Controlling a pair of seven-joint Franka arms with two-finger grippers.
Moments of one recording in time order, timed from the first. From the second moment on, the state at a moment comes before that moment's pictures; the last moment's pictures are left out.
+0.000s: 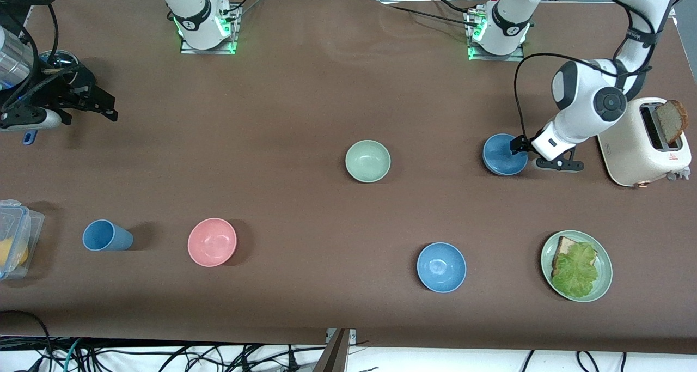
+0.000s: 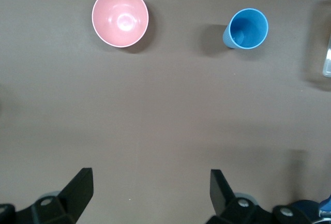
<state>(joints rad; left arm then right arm) 0.09 0.21 -0.05 -2.43 0.00 2.54 0.10 0.24 -0.02 -0.20 -1.71 0.00 1.69 -0.05</state>
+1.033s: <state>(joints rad) 0.09 0.16 -0.08 -2.24 -0.01 2.24 0.18 0.12 0.01 -0.03 -1.67 0.00 1.68 -0.04</state>
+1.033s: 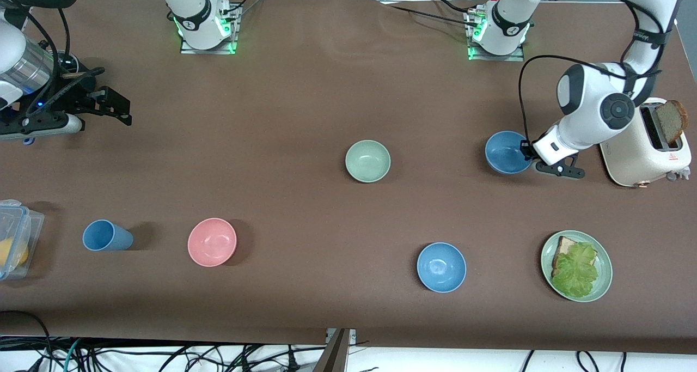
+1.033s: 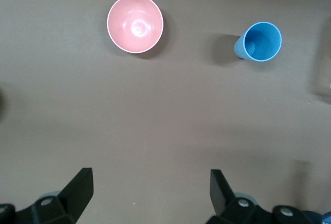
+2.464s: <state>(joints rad) -0.25 0.58 -0.39 -1.70 -0.08 2.09 -0.71 0.11 0.01 -0.03 -1.66 0.00 1.68 -0.04</state>
